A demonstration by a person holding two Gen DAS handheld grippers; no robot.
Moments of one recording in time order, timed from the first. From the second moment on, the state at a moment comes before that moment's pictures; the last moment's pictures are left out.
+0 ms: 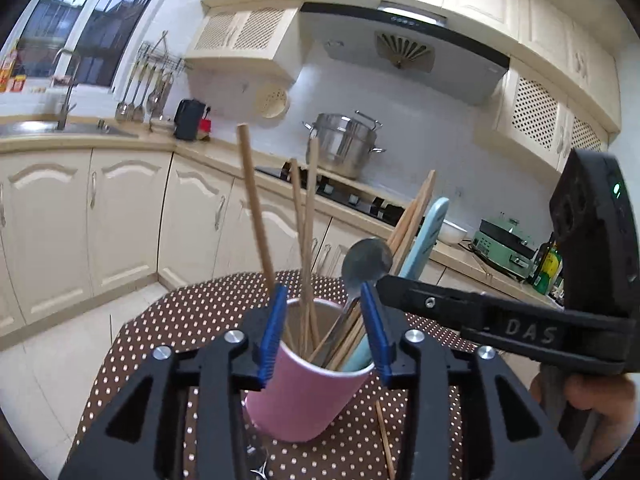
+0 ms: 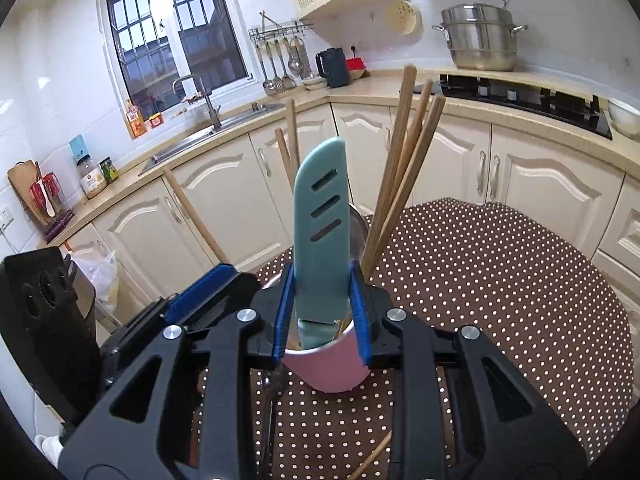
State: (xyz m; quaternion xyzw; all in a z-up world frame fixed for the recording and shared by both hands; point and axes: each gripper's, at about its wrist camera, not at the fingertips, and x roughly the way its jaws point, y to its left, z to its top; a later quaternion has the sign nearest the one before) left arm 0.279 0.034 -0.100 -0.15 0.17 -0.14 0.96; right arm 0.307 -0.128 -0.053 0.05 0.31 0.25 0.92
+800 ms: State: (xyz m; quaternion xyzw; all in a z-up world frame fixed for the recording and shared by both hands) left arm 0.263 0.049 -0.120 -0.12 0.39 -0.10 0.91; right arm 0.268 -0.142 -0.059 0.04 0.32 0.20 0.92
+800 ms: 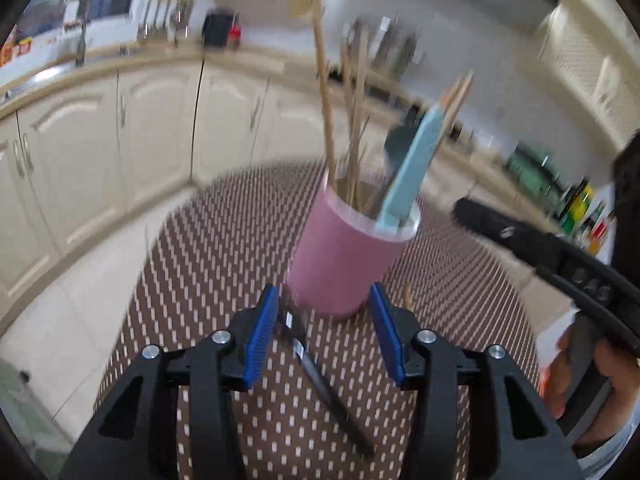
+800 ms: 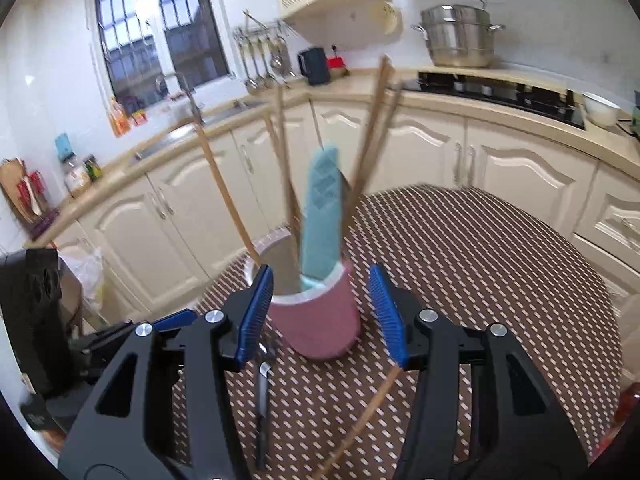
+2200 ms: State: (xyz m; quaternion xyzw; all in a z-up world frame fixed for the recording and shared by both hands) left arm 0.261 0.044 -0.160 -0.09 0.49 -0.07 0.86; right arm 0.280 -0.151 -0.157 -0.02 0.55 0.17 0.82
